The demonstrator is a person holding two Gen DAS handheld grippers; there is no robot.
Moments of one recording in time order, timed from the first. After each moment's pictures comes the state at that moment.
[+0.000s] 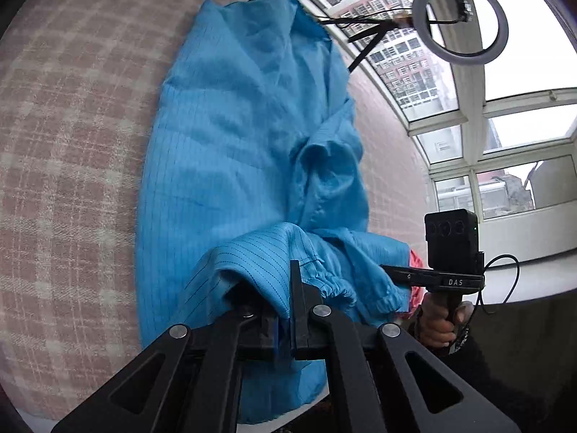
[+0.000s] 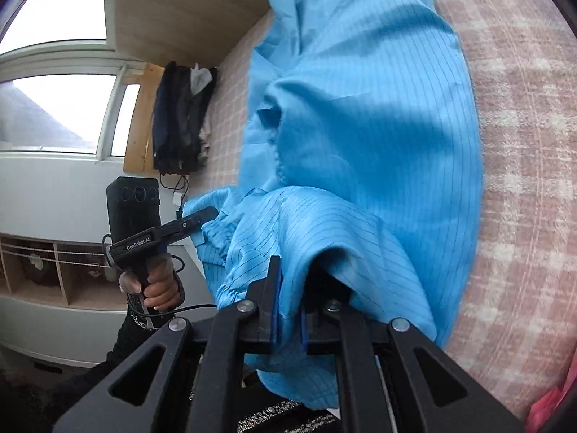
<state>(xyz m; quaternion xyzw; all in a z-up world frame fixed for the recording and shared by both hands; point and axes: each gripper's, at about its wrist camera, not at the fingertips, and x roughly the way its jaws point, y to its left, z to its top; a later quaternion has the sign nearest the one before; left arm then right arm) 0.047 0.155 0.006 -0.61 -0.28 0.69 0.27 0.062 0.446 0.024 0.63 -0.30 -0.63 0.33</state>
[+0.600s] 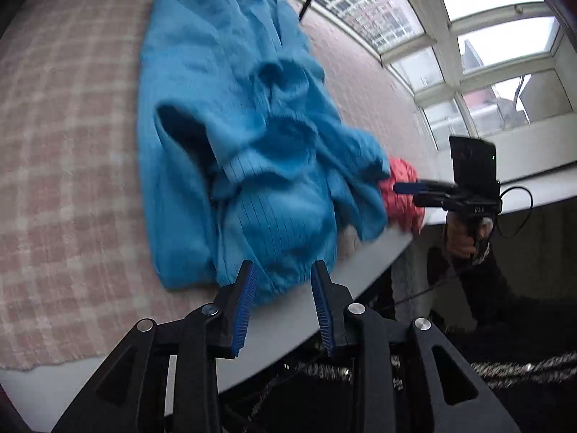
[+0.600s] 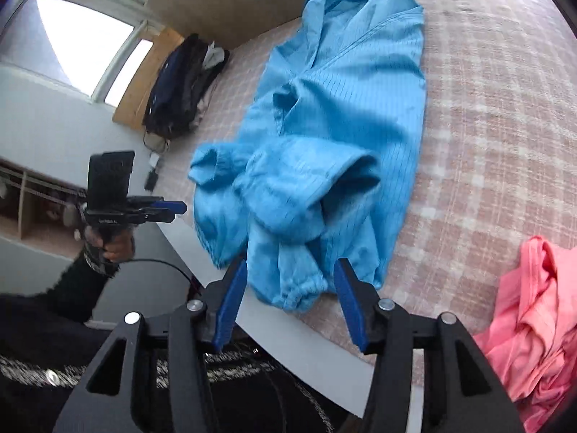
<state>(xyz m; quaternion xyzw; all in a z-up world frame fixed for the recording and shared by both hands) 0.133 0.157 0.032 -0.64 -0.15 0.66 0.36 0.139 0.459 0.090 0.60 -0.14 -0.71 0.34</state>
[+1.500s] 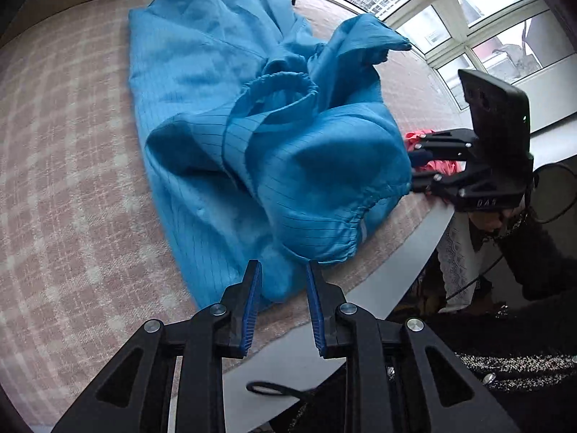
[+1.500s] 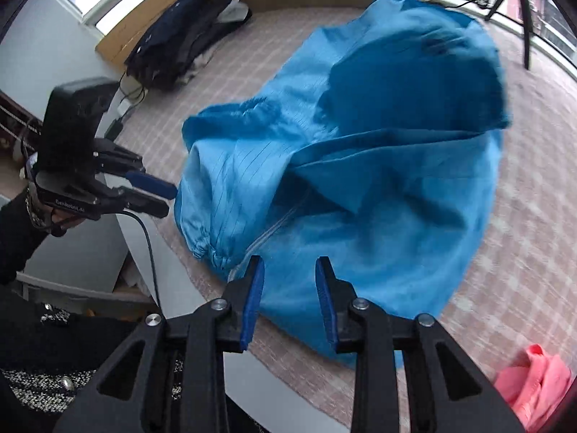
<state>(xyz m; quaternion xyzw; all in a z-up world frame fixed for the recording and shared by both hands) 0.093 0.159 0.040 -0.62 -0.05 0.70 0.34 0.096 0.338 0.071 0.59 0.02 -0.73 0.34</state>
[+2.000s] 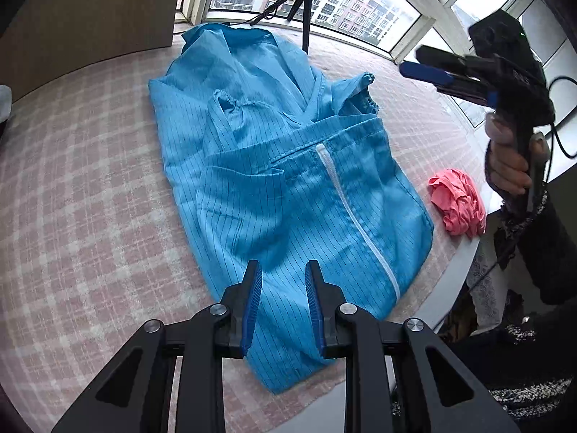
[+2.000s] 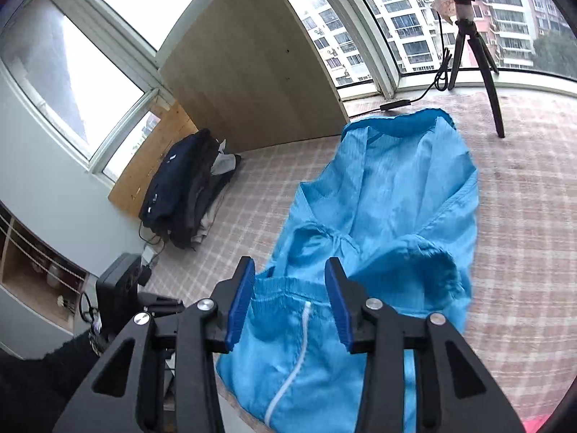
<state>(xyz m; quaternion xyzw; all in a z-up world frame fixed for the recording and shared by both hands) 0.047 0.152 0.057 -0.55 0.00 0.76 0.33 0.016 0.395 0.162 0.45 -0.15 -0.82 0.30</state>
